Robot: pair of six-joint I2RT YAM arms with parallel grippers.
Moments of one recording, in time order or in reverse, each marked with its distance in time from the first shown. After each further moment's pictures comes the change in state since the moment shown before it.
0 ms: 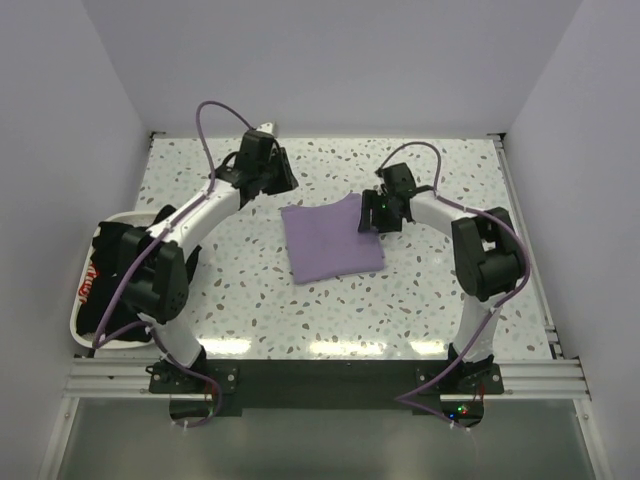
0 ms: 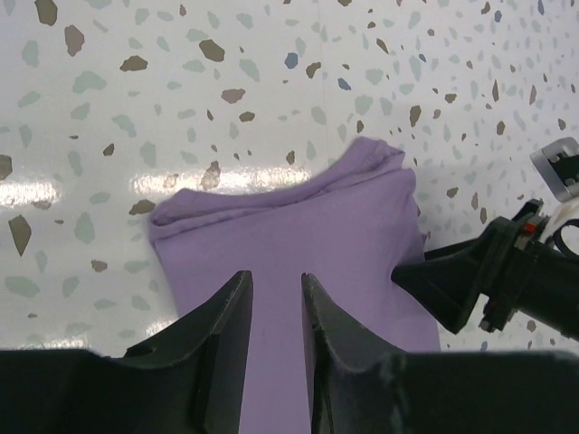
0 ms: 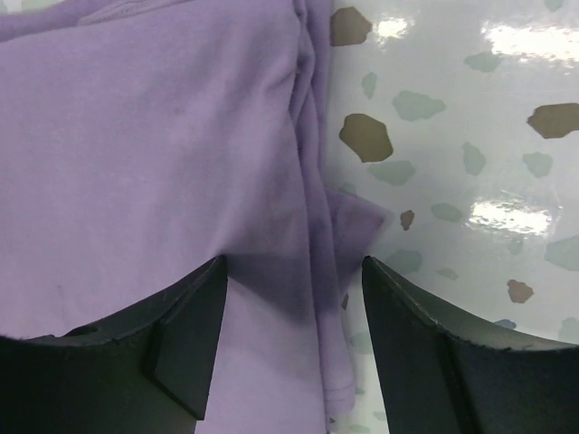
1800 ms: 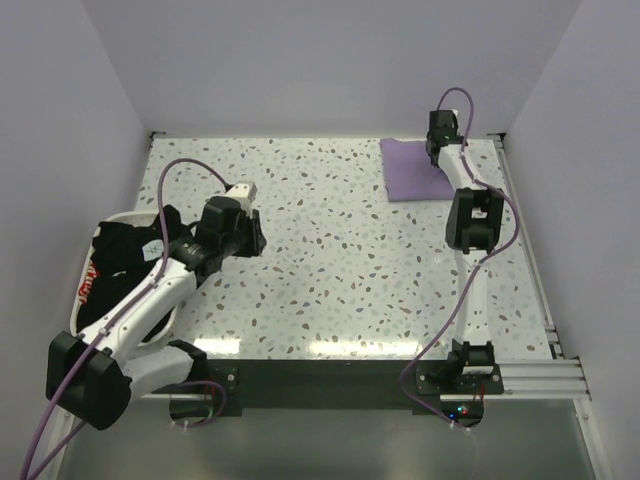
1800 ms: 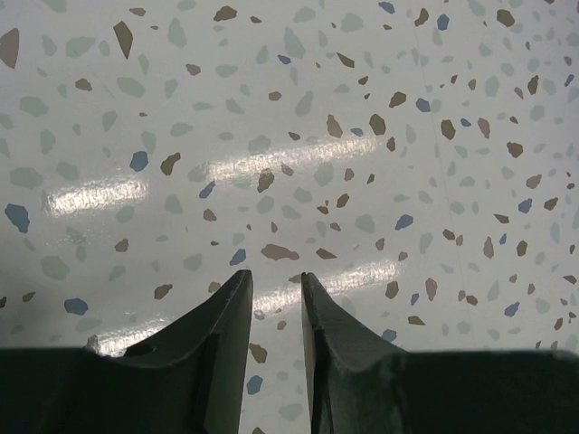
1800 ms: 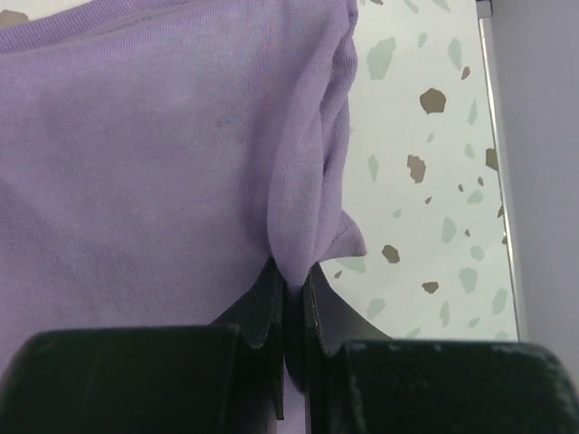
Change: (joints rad) left arm -0.042 -0.673 -0.626 -0.053 -0.054 0.204; right arm -0.308 0.667 1.051 -0.180 0.680 -0.413
